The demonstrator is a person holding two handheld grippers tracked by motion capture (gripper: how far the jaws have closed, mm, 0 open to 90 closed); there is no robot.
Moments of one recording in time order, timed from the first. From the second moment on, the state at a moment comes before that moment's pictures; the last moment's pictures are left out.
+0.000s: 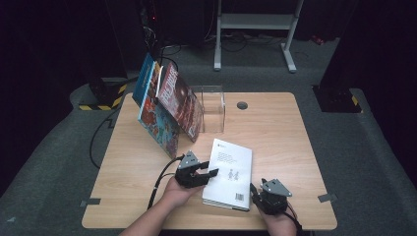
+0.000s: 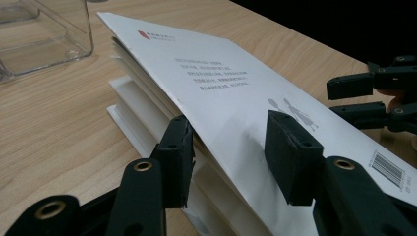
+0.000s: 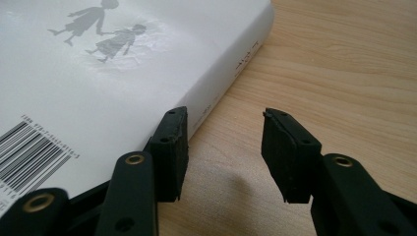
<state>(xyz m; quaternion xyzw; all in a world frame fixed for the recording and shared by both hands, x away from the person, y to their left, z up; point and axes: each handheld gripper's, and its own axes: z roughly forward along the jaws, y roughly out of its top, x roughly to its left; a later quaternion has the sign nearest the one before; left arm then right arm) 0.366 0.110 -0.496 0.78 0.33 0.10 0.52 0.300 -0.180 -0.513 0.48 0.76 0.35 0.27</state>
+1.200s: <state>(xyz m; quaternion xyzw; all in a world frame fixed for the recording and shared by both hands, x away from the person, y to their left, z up) 0.341 0.112 -0.485 0.78 0.25 0.19 0.55 0.329 -0.179 -0.503 0.48 0.74 0.44 0.16</state>
